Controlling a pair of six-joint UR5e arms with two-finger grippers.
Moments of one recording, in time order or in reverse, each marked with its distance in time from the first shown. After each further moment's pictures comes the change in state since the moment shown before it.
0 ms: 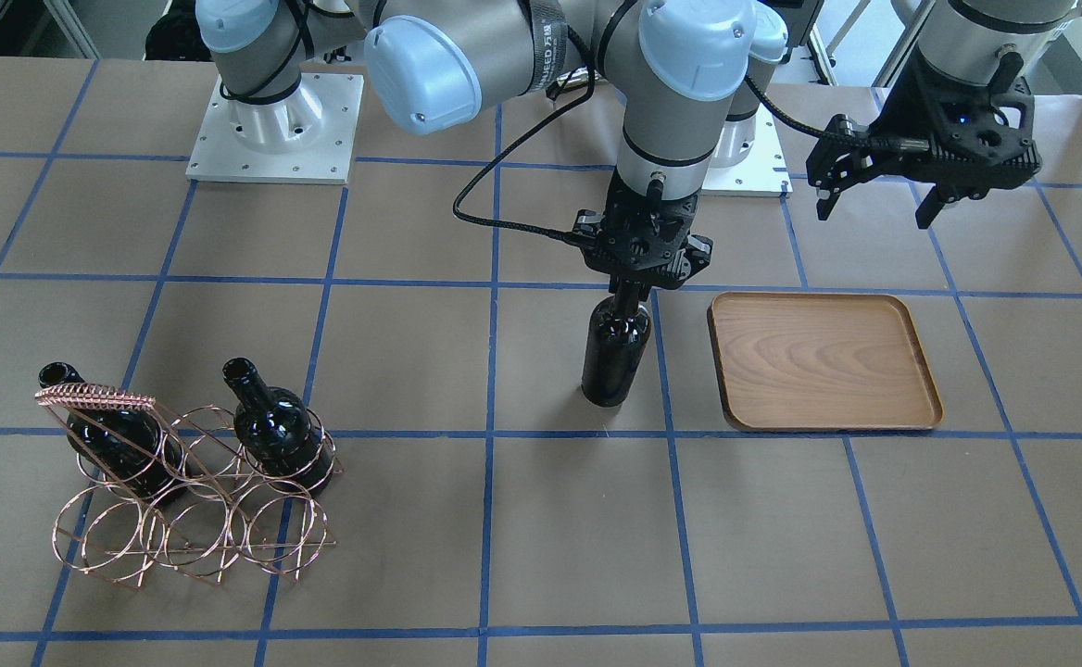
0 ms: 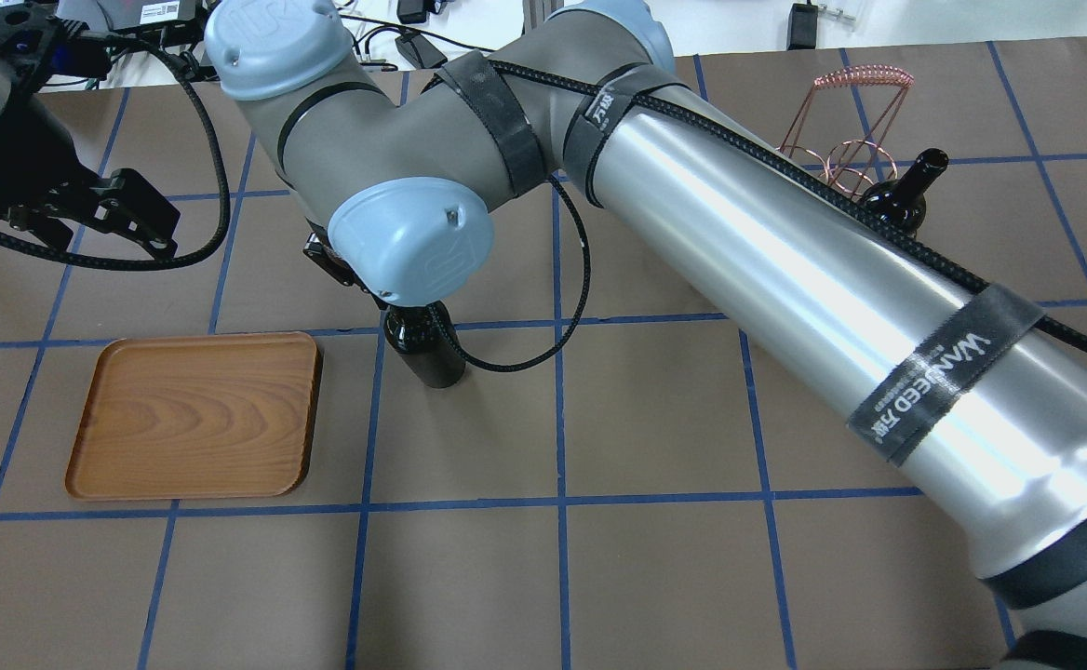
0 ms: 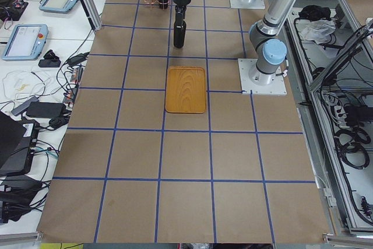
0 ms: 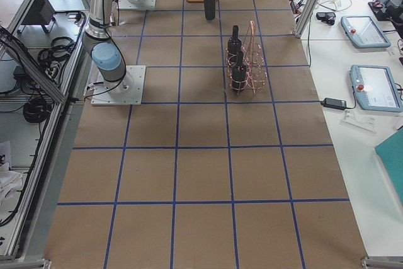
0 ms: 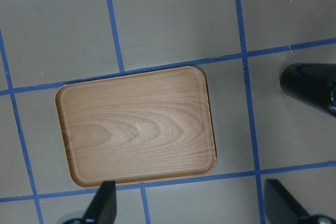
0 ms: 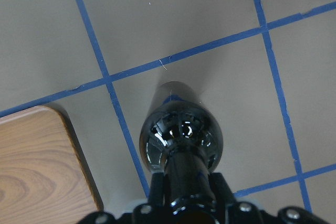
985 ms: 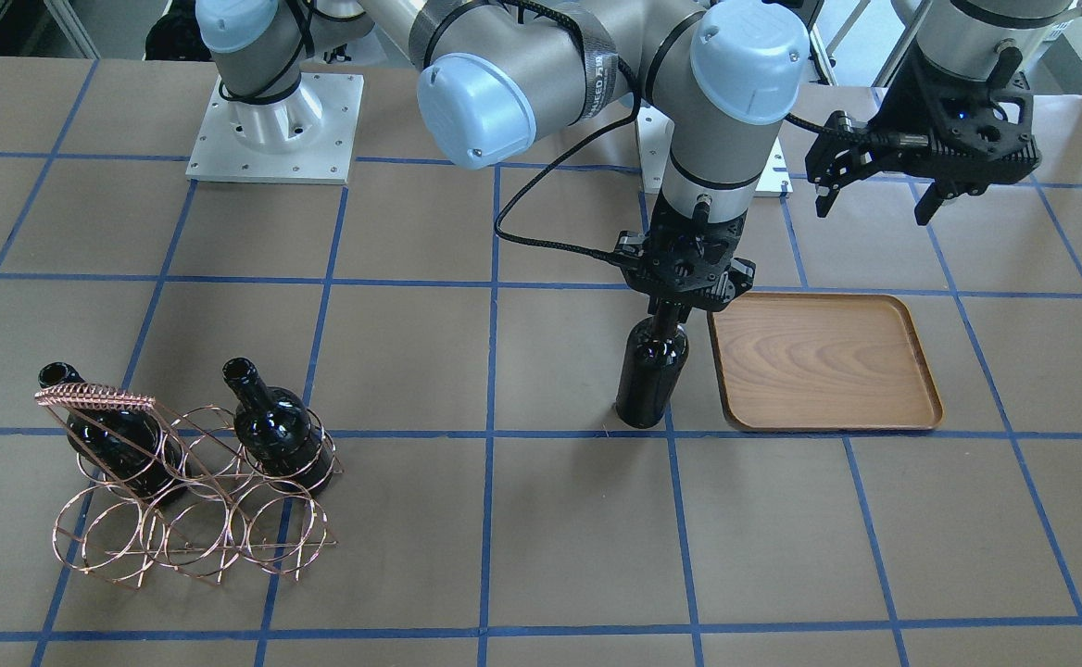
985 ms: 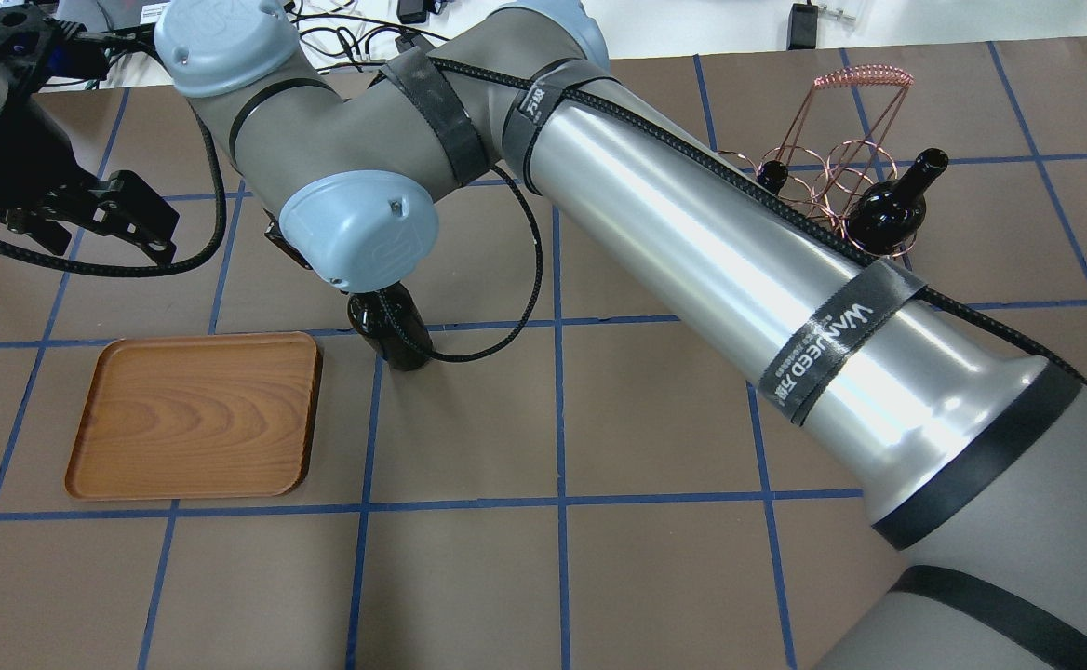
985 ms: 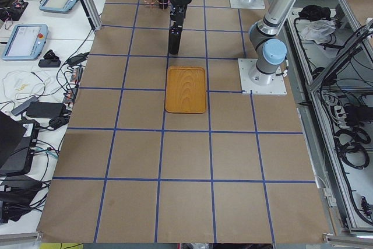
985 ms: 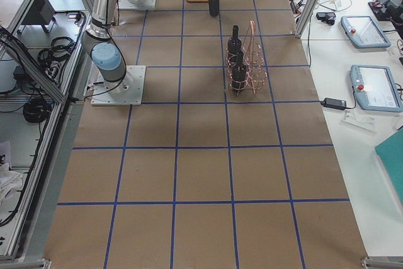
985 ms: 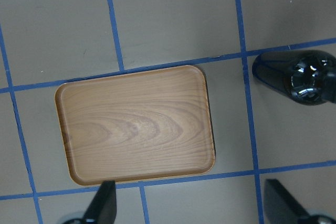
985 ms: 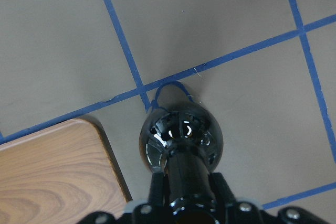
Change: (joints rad) left arm 0.001 0.009 -0.004 -0.001 -0.001 -0.004; right arm 0.030 0.091 -0.116 -0.004 -0.002 0.062
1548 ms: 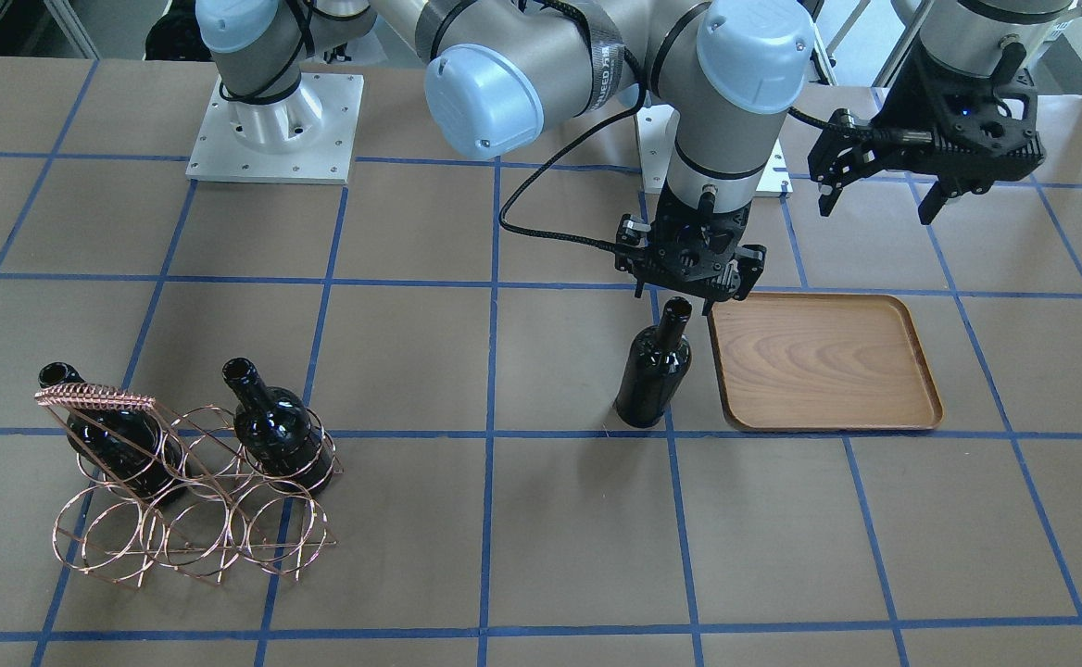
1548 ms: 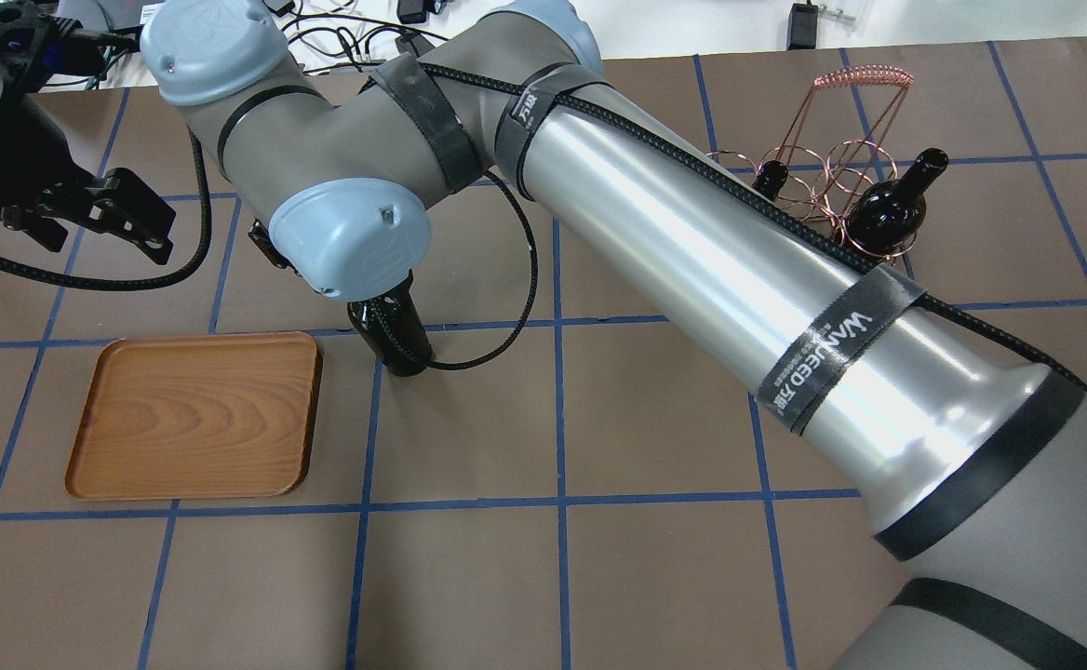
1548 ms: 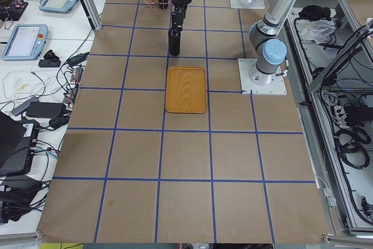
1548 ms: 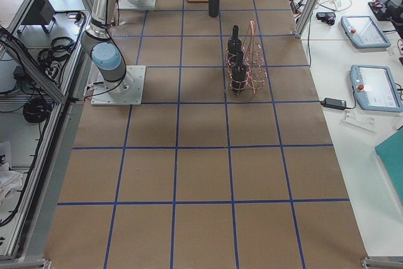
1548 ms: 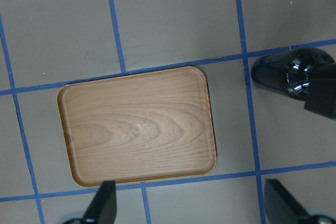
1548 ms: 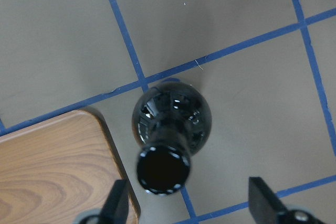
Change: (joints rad) left arm 0.002 0.002 0.004 0.004 -0.001 0.005; right arm 0.005 -0.017 0.002 0.005 0.014 0.003
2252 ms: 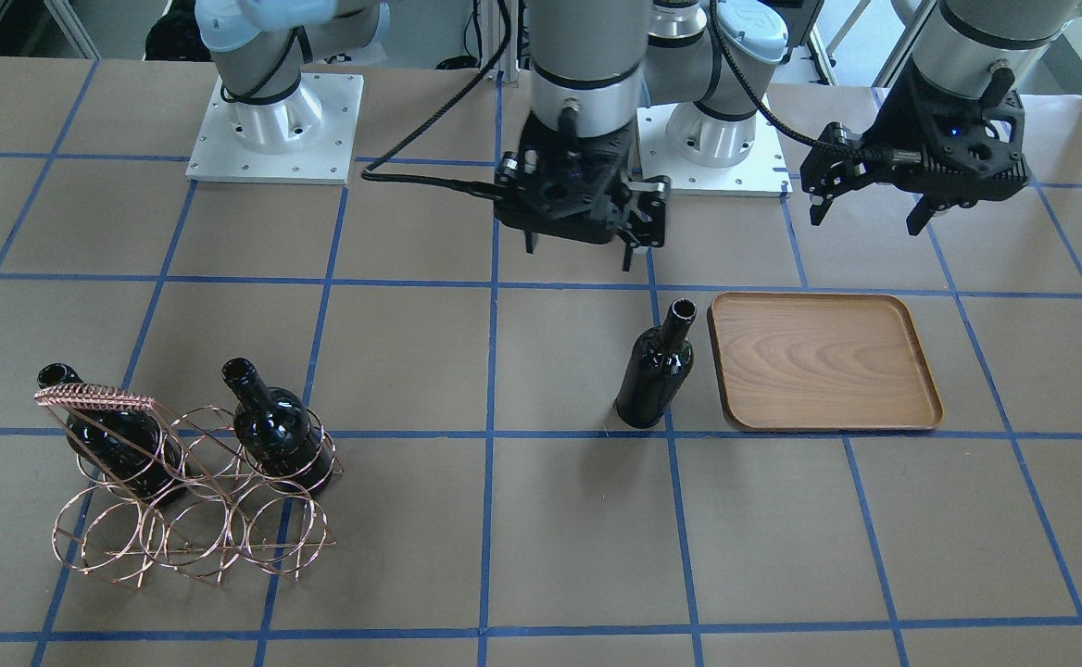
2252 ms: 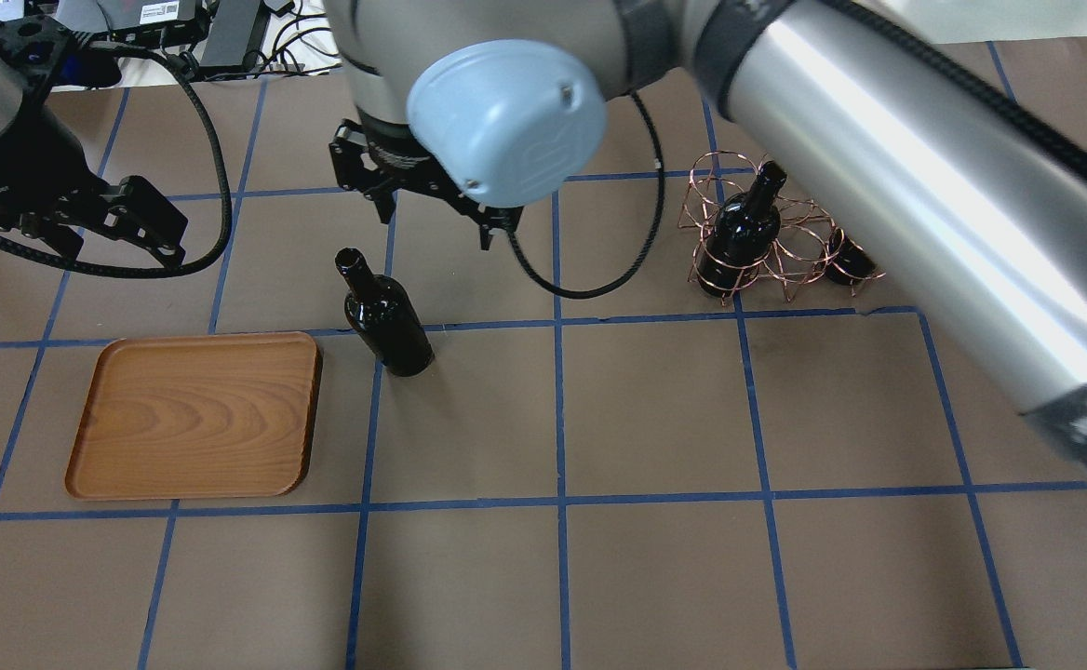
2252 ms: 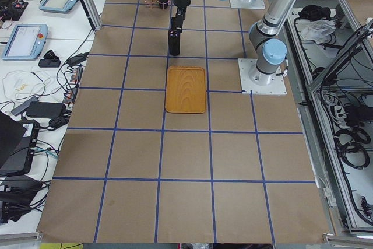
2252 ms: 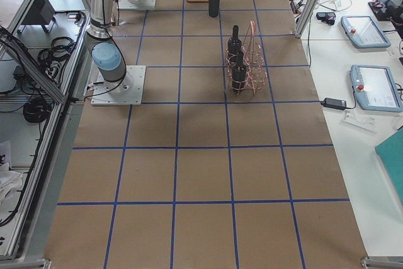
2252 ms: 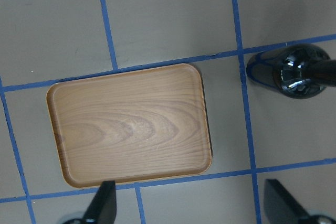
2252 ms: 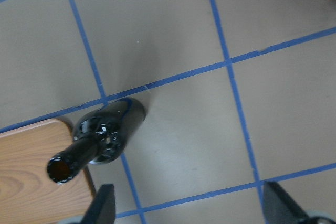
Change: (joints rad) left arm 0.000 -0.017 -0.012 -0.002 -0.013 0.002; right arm -0.187 -0.249 0.142 0.102 0.029 -0.254
